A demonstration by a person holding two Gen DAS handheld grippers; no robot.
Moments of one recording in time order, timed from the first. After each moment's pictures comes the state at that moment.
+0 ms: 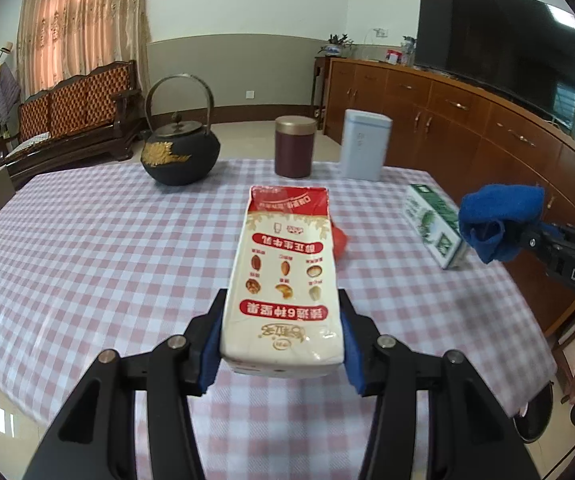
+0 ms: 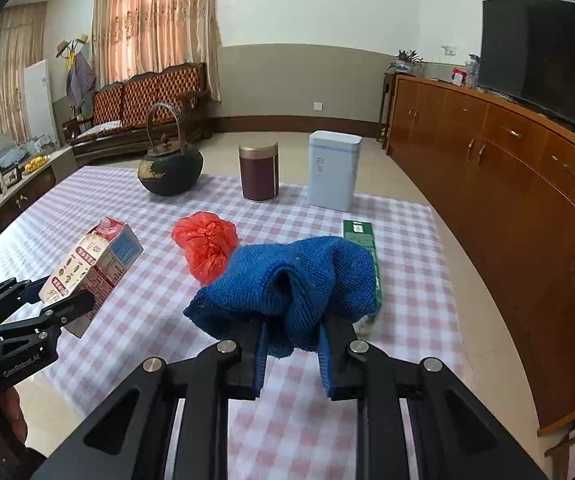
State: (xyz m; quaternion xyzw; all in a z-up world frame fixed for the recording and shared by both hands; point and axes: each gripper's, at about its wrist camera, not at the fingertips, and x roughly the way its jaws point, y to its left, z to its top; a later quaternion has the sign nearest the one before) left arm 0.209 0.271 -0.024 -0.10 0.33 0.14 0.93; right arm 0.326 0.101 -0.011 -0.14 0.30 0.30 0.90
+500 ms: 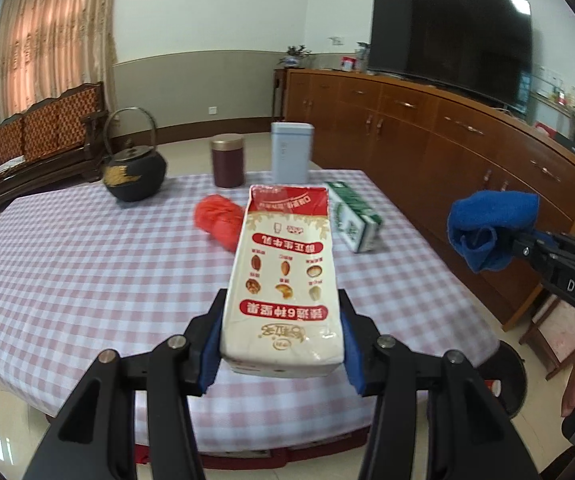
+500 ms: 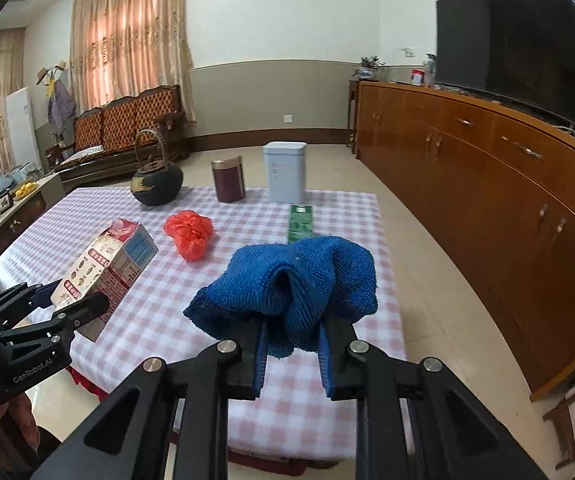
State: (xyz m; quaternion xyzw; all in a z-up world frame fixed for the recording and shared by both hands) left arm 0.181 0.190 -0.002 -0.08 0.31 0.08 0.95; right arm 0.265 0.009 0.014 -0.10 0.29 0.25 0.92
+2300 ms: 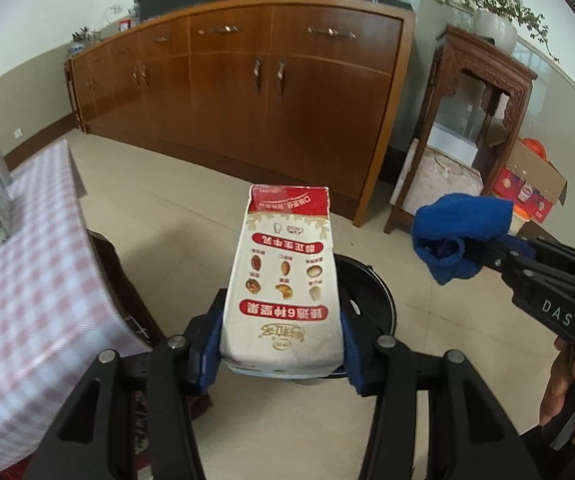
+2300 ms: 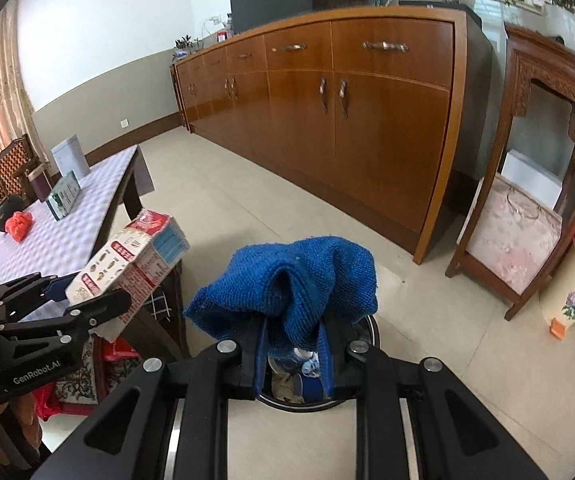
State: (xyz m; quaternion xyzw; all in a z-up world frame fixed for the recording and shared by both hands) left arm 0.221 -0.145 -0.063 0.04 0.38 -0.22 0.90; right arm 0.195 -0.334 -0.061 0.02 0.35 0.00 0.93
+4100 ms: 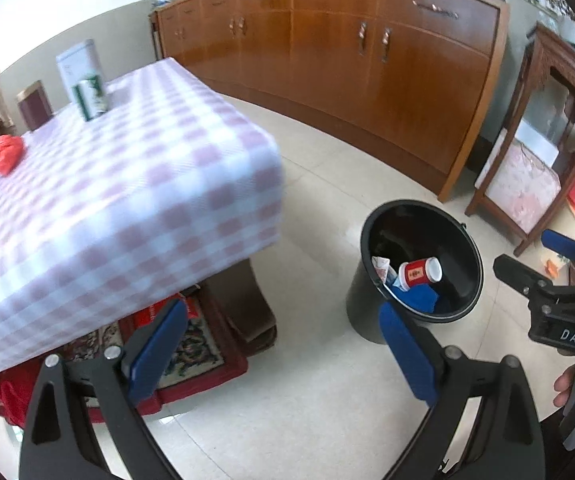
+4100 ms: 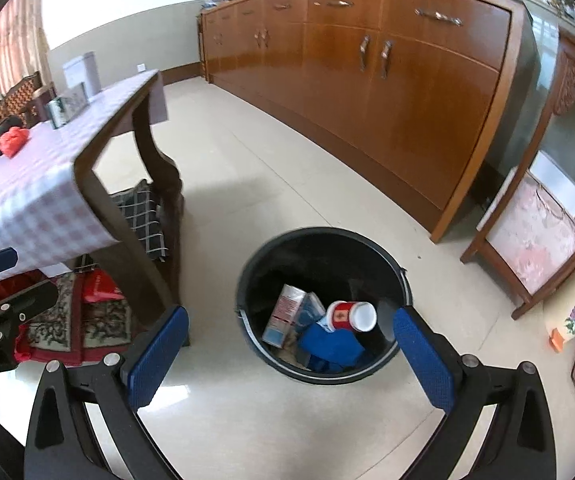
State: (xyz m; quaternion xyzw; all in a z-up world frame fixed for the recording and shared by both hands) left arm 0.174 -0.070 -0.107 0.01 0.43 -0.07 0.90; right arm 0.201 -0.277 -0.129 -0.06 0.40 0.03 0.91
